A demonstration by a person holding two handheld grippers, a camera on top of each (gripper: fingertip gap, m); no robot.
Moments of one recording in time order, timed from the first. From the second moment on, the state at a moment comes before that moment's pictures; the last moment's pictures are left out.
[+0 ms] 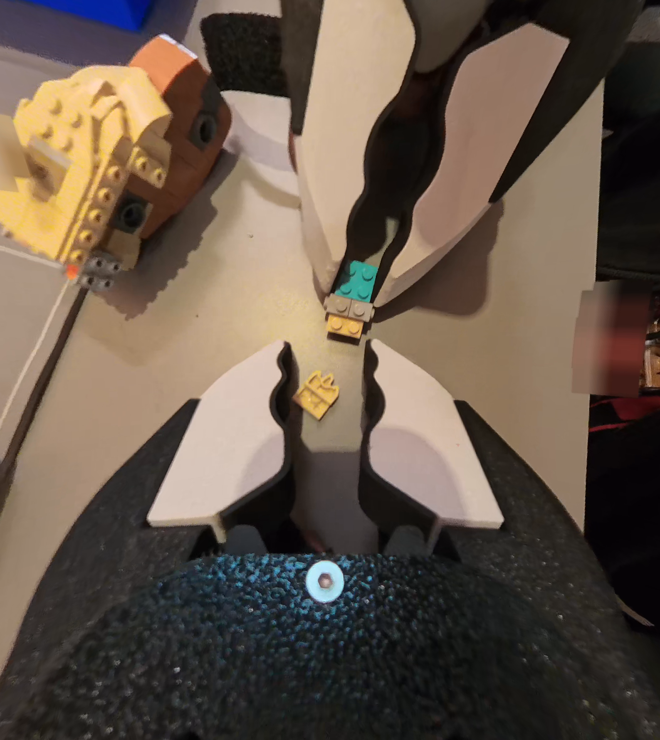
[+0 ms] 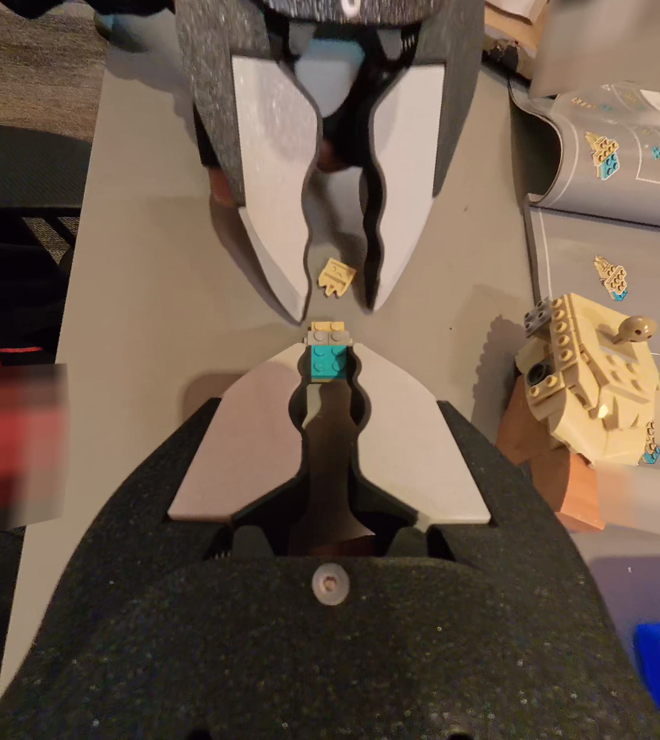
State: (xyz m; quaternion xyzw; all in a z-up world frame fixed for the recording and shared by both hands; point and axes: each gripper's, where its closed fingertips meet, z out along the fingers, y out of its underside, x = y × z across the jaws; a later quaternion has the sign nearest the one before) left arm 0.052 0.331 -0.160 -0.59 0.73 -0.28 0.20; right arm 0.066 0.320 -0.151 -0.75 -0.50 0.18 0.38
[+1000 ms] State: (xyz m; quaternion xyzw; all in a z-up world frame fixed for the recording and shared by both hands) left arm 0.047 0.326 -0.162 -0.67 0.67 -0.24 0.20; right arm 0.071 0.319 -0.159 -0.78 -0.49 0.17 0.35
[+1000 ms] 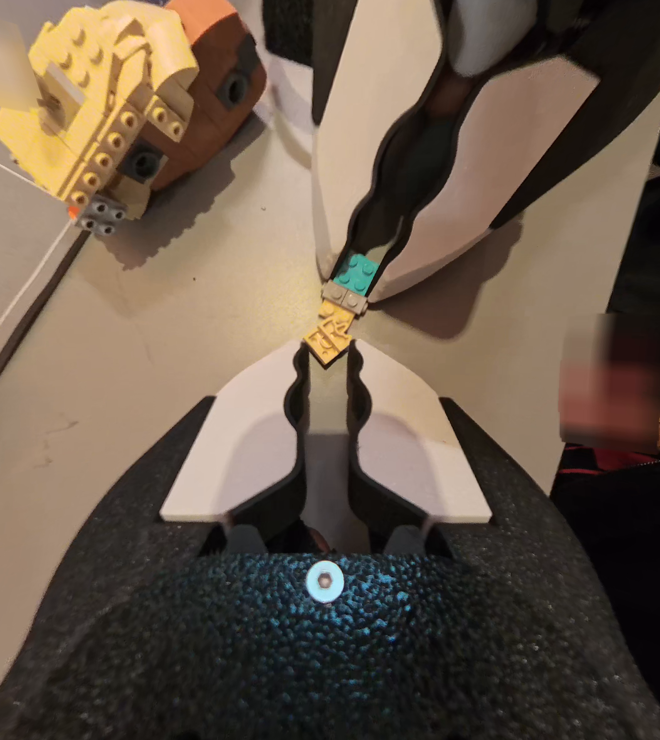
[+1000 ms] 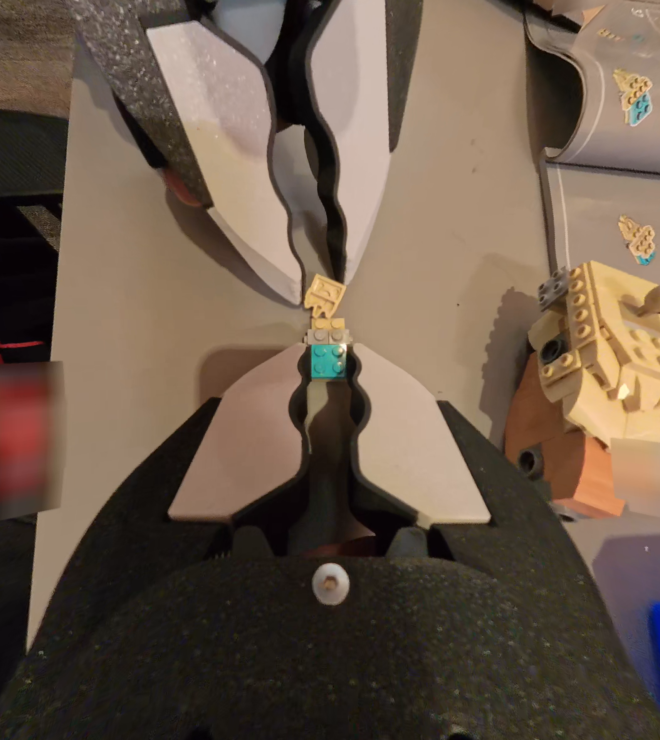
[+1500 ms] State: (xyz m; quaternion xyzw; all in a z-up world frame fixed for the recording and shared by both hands) left arm 0.053 0.317 -0.156 -0.66 0.68 -0.26 0.19; right arm 0.068 0.319 -0.159 -0.78 -0.49 0.16 0.35
